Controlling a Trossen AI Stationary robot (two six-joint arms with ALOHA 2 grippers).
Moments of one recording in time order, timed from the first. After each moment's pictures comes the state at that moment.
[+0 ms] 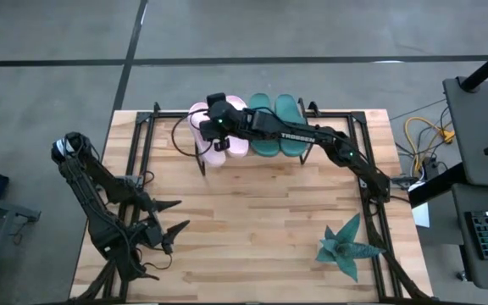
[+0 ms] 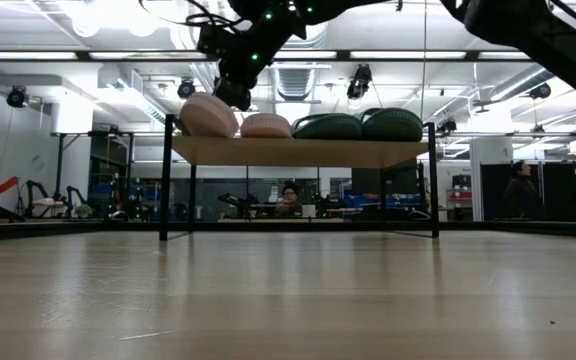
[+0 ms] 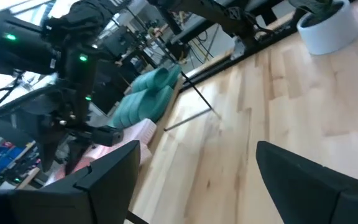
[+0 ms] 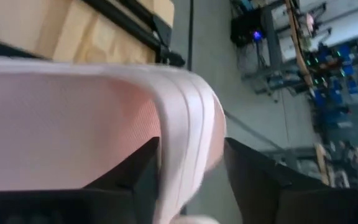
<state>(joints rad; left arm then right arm) -1.06 1.30 0.92 -0.97 -1.42 -0.76 -0.22 2.31 2.30 -0.55 0.34 -0.83</state>
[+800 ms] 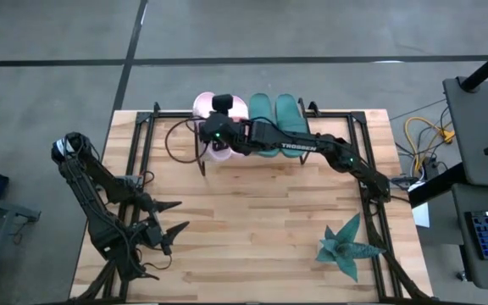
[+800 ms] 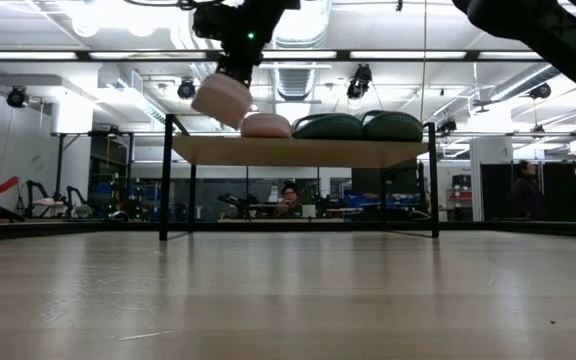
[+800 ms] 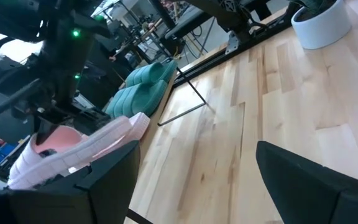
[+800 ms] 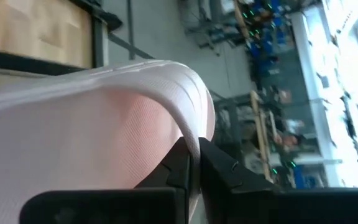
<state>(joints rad) -1.06 1.30 0.91 -0.98 -1.38 -0.78 -0.13 2.31 2.36 -0.57 0.76 -0.79</state>
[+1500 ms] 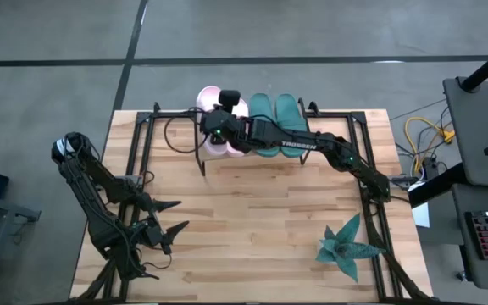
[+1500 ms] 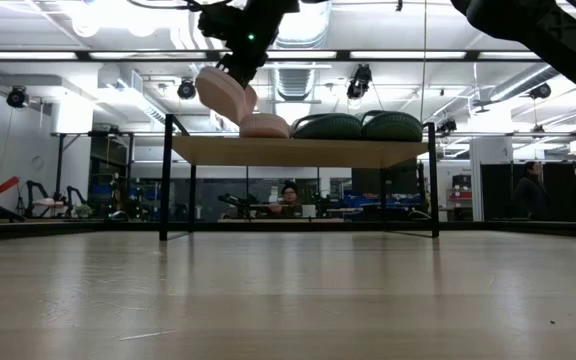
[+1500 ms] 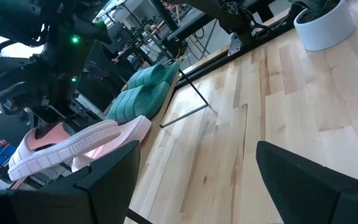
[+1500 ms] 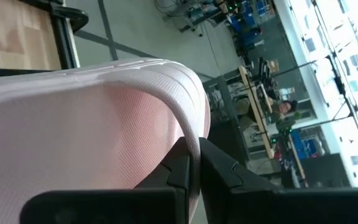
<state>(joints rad) -1.06 1.30 0.91 -0.98 -1.40 -0.78 -0.14 2.31 2.36 -0.54 0.86 -0.67</state>
